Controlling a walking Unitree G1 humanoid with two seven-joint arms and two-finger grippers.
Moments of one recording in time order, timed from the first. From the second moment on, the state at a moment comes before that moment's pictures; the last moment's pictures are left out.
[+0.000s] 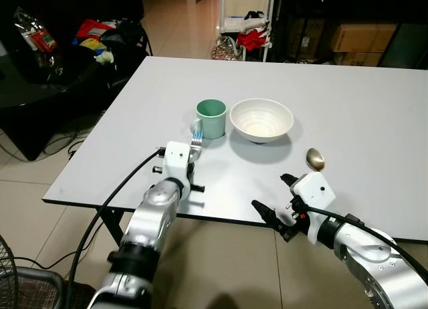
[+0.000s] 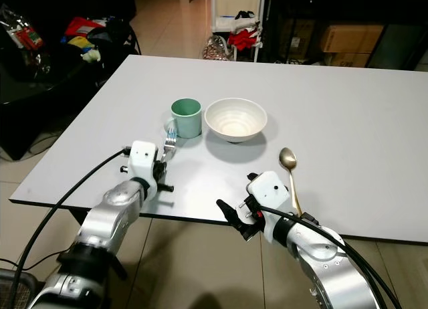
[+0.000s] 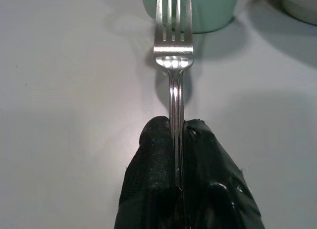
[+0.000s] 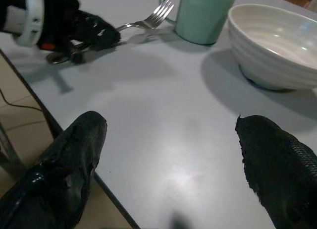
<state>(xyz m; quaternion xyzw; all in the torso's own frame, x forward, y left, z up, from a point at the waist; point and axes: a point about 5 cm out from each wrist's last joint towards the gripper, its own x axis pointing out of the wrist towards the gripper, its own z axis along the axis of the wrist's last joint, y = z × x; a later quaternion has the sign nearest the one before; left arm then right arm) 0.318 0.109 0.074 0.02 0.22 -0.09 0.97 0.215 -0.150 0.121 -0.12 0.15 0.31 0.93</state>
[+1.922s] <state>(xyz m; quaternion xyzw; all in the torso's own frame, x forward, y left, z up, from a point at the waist) 0.314 0.105 0.075 0.01 0.25 -0.12 0.96 0.199 -0.143 0.114 -0.11 0.19 0.38 0.90</state>
